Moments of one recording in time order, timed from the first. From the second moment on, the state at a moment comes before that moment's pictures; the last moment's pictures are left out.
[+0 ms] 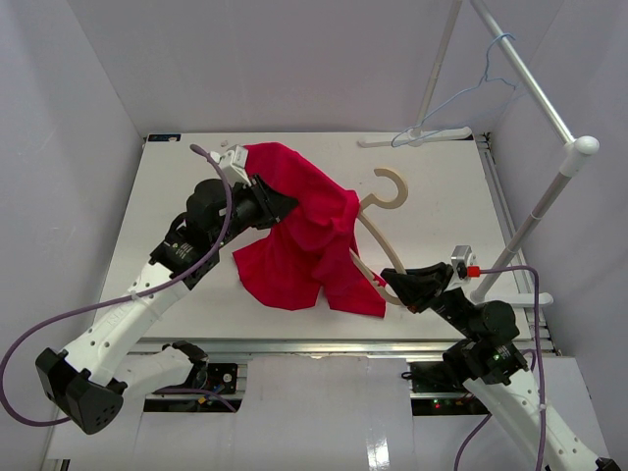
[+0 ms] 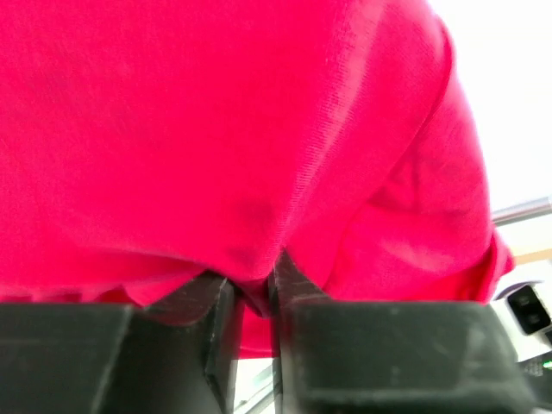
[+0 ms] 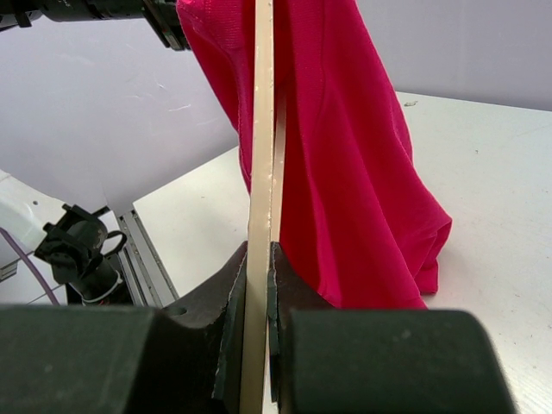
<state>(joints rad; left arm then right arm) -0.60 1.05 1.07 -0.22 0.07 -0.74 0.59 0.07 0.20 0.18 -0.36 0.41</state>
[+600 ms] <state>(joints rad) -0.60 1.08 1.37 -0.32 0.05 -0.71 0.59 0.01 0.15 0.13 -0.43 0.37</state>
